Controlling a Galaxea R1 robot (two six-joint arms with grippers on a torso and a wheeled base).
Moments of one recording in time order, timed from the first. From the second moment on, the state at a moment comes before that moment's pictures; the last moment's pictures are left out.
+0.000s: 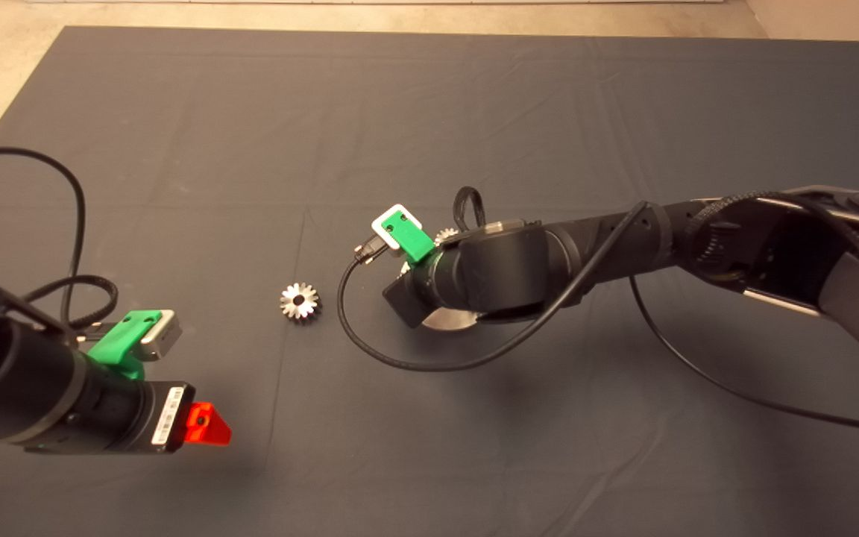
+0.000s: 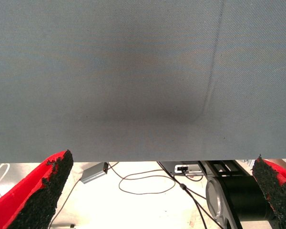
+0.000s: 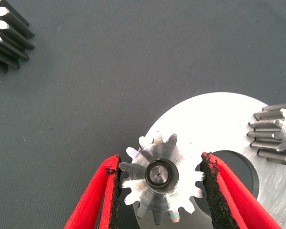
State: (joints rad) left arm -0.38 1.95 -0.46 0.25 1.48 -1.51; right arm 0.17 2.93 -1.08 -0.97 -1.49 1.10
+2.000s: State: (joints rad) left arm -0.38 1.95 -0.46 0.25 1.48 -1.51; right arm 0.16 2.93 -1.06 -0.98 -1.50 1.10
